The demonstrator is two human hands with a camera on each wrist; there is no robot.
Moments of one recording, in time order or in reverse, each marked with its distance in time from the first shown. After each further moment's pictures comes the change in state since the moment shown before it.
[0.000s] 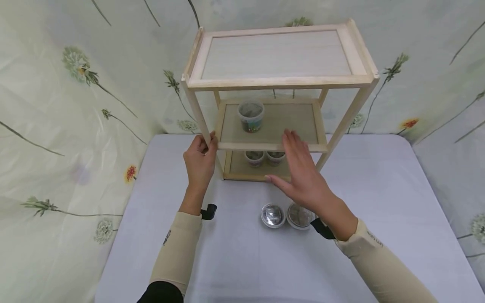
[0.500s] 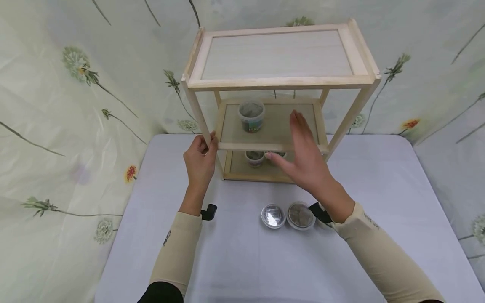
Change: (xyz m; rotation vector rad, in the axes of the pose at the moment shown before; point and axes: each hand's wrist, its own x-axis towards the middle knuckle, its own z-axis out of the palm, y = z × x) left_hand 0.000 0.000 0.001 0.011 0.006 0.014; right_hand 0.033 0.006 -0.013 0.090 0.094 0.109
